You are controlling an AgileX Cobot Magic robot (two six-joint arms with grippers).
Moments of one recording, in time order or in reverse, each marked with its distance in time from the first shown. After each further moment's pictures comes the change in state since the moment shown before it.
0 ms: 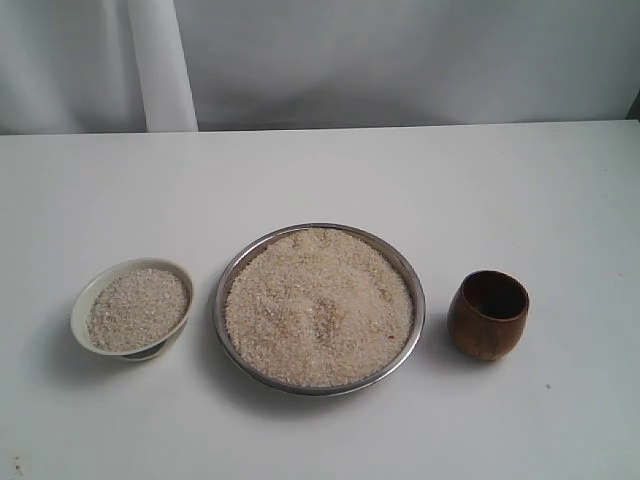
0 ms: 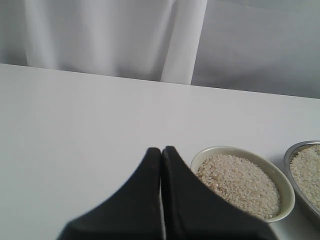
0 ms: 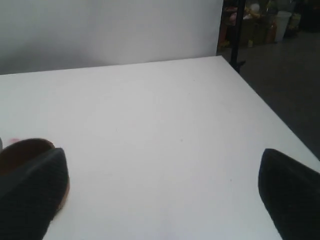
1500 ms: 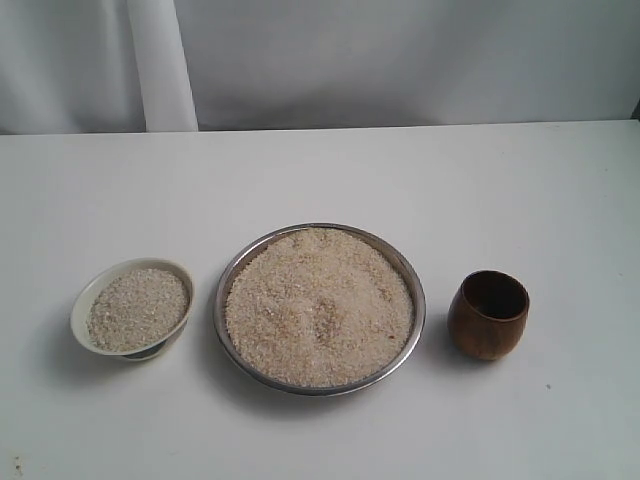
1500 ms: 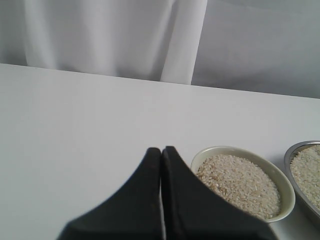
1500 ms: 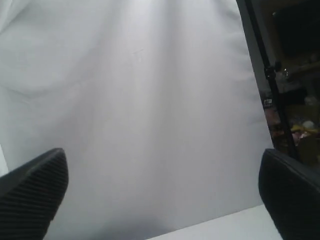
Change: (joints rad) left arm 0.000 0.000 0.000 0.000 0.000 0.000; right arm 0.000 0.011 -0.061 -0.119 -0.498 0.411
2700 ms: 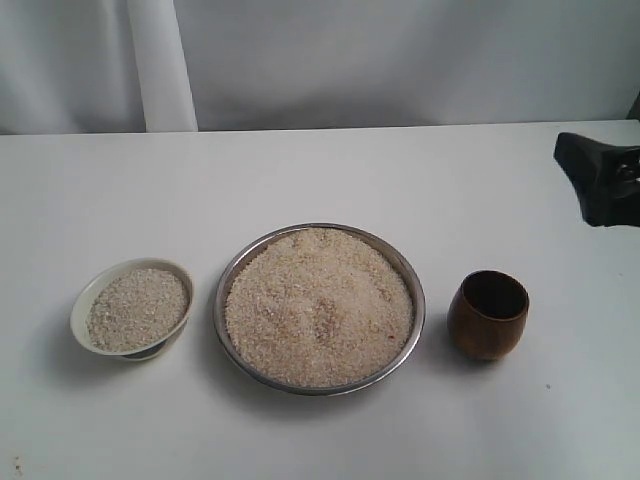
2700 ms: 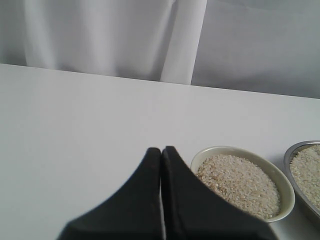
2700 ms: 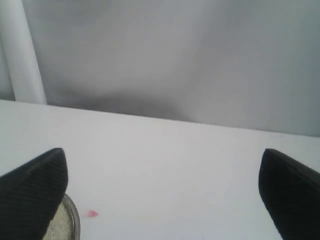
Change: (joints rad) left arm 0.000 0.000 0.000 0.000 0.000 0.000; right arm 0.170 1.006 -0.365 -0.289 -0.165 -0.092
